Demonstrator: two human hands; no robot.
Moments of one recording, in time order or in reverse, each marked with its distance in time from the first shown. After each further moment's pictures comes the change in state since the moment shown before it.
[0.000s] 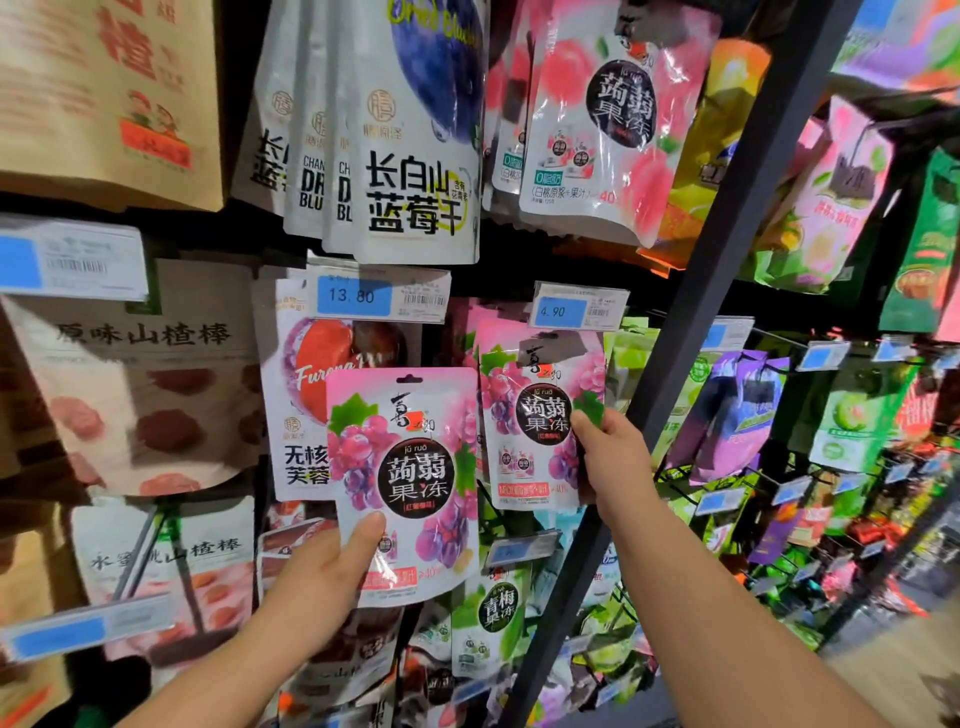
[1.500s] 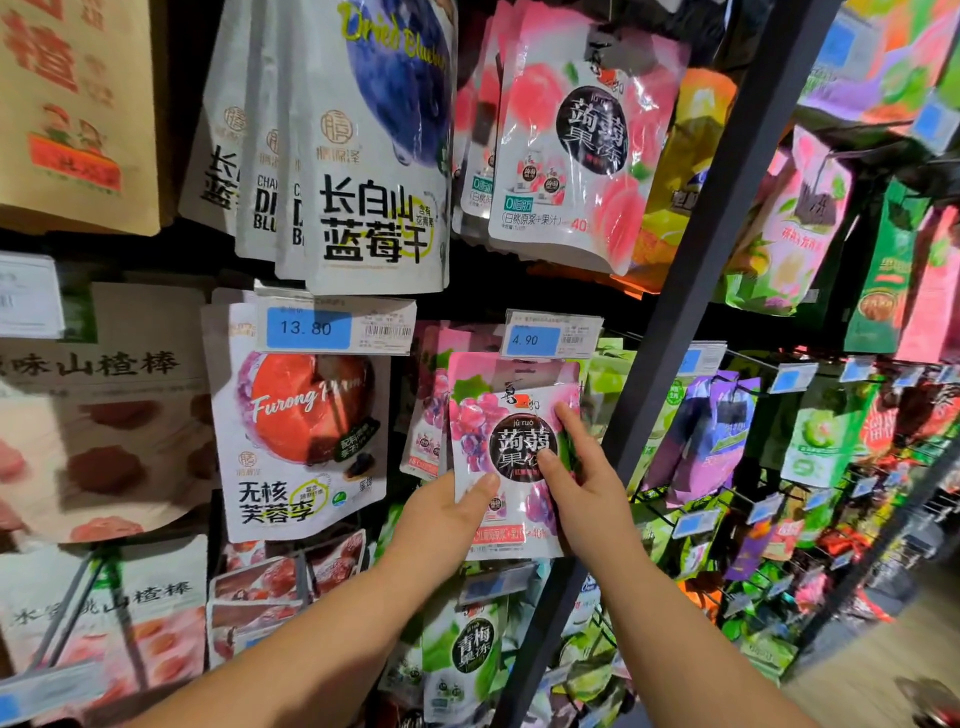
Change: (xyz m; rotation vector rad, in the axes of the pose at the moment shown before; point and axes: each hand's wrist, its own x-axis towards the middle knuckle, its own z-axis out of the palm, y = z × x) left_hand 0.069 0.070 0.086 -0.165 -0.122 0.117; right_hand -0.033 -0.015 -0.012 0.015 -0.179 -0.274
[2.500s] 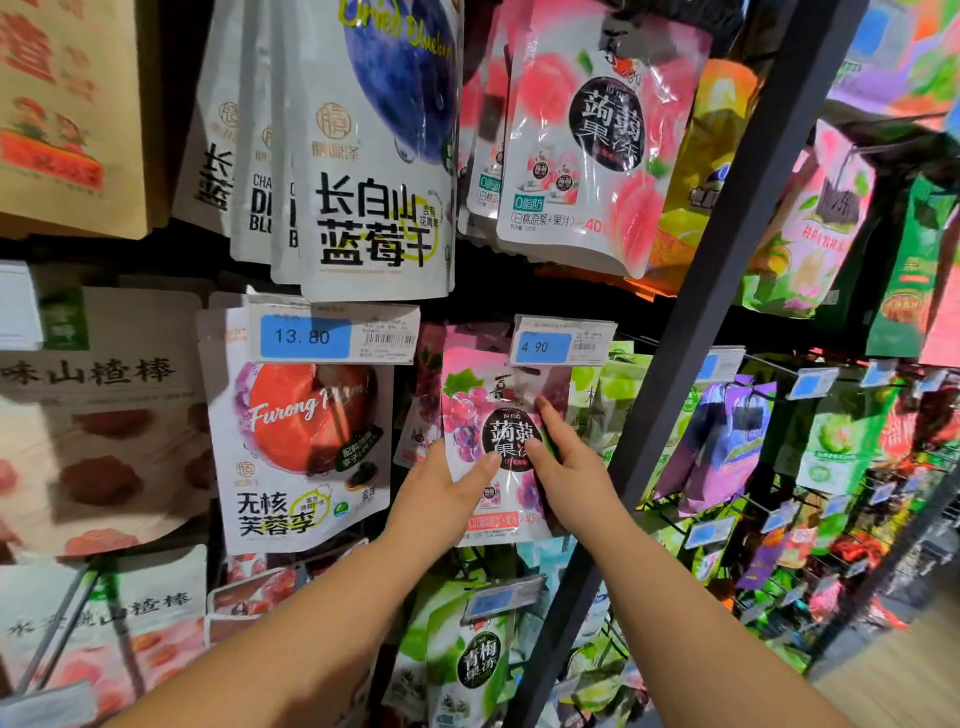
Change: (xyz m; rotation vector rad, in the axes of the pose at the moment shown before) left_hand 0.048 -0.017 -0.003 0.153 0.077 0.079; right_hand 0.041 -0.001 0.011 -0.209 -0.134 0.084
